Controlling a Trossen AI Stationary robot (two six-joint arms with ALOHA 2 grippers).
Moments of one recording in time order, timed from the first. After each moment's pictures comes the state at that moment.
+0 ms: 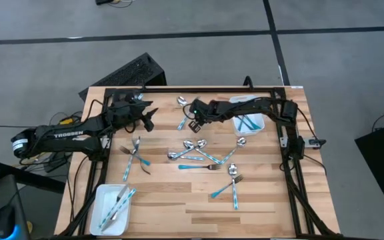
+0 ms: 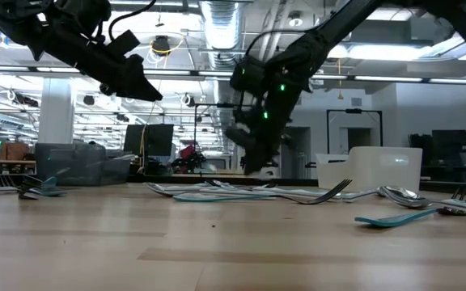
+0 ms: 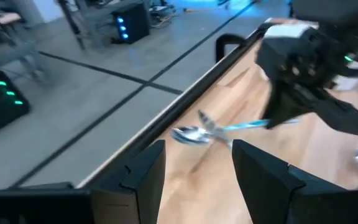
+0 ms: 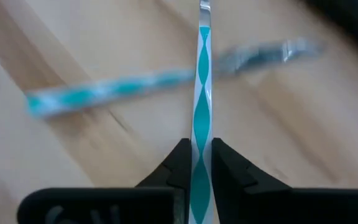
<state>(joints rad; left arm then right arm) 0.43 0.89 0.43 0.14 -0.25 0.05 -0.32 2.01 1.36 -0.33 0.26 0.34</state>
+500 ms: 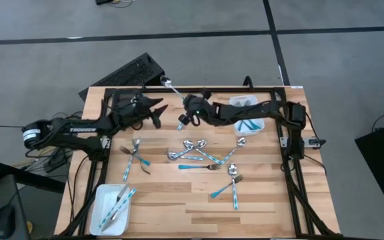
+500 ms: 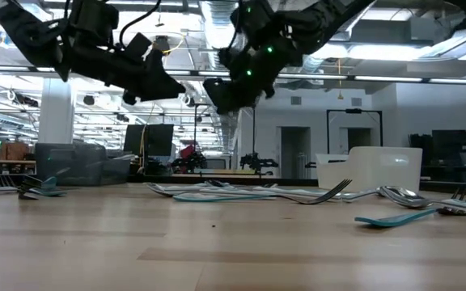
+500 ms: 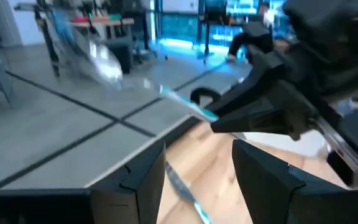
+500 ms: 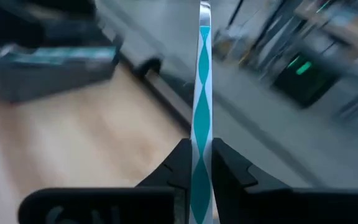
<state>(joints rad) 0.47 1.14 0.39 0.66 -0.14 -0.05 -0.21 1.93 1.36 0.13 0.63 -0.04</state>
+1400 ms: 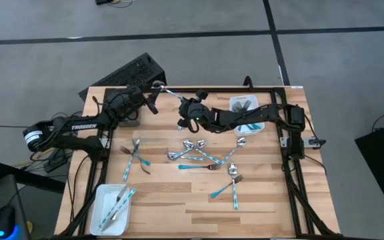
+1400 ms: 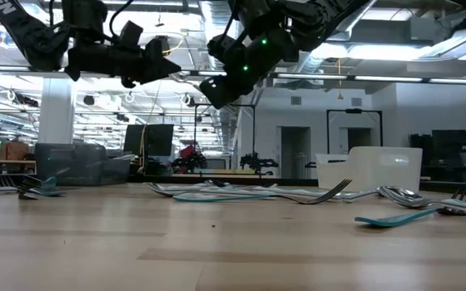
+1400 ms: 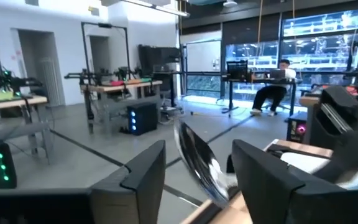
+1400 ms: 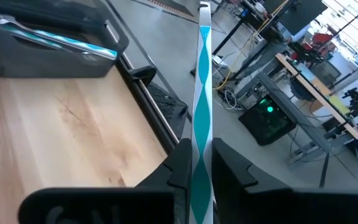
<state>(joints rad) 0.63 1.15 0.41 0.90 -0.09 0.05 -0.15 1.94 1.36 0.22 0.73 -0.35</state>
